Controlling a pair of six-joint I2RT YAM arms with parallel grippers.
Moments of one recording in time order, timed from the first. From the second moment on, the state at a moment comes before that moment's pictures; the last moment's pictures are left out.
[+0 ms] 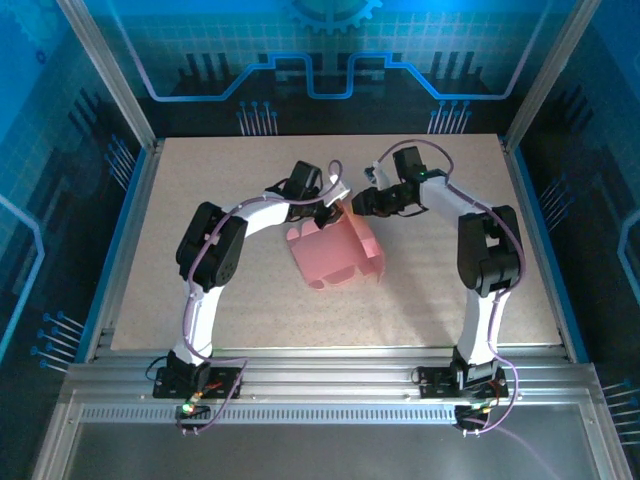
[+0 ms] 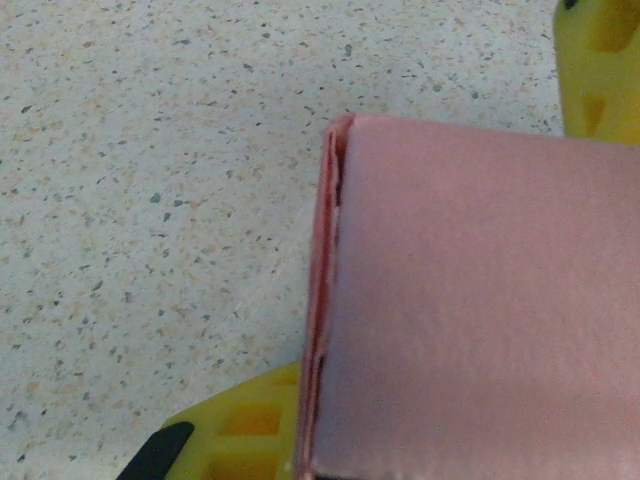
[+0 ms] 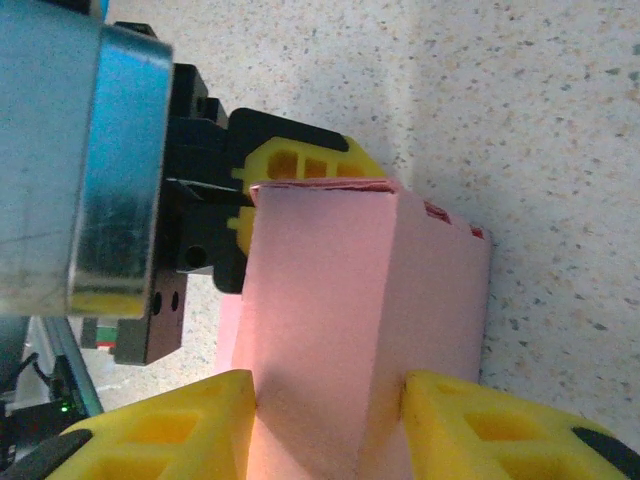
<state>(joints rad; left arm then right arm) -0.44 2.18 1.53 -0.18 0.43 0.35 0.24 1.99 1.48 -0.55 -0.76 0.14</state>
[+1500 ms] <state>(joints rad) -0.32 2.10 1.15 0.61 0.27 -0.70 0.34 1.34 0.99 -0.21 -0.20 0.39</state>
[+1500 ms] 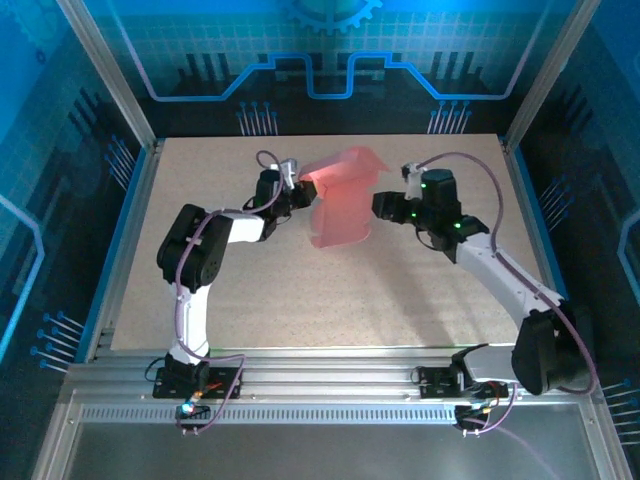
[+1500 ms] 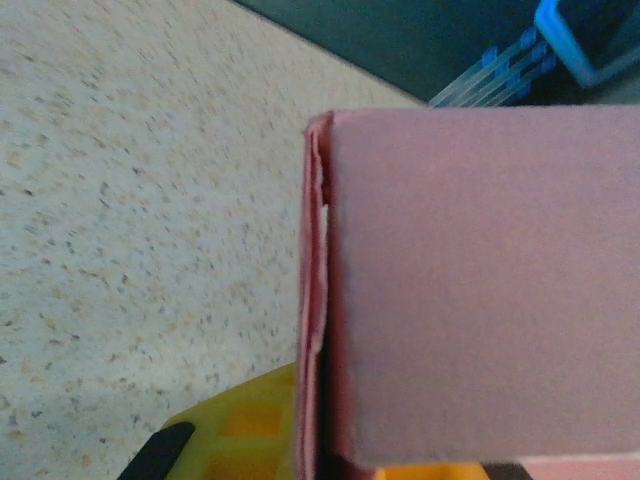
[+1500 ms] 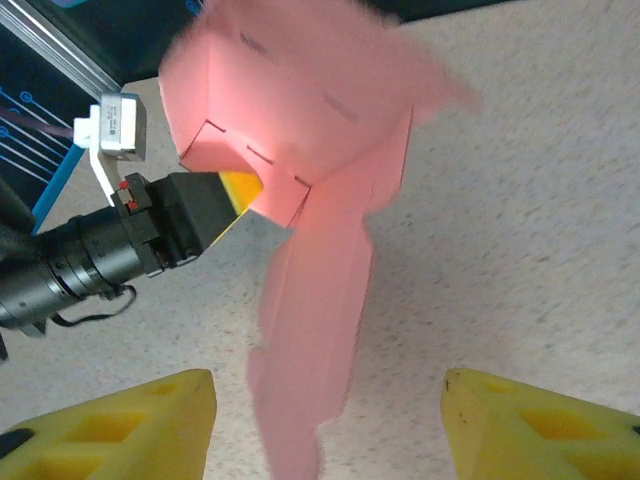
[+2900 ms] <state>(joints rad) -0.33 2.09 1.06 0.91 0.12 -1.01 0.41 1.69 1.42 -0.44 -0.18 0.39</state>
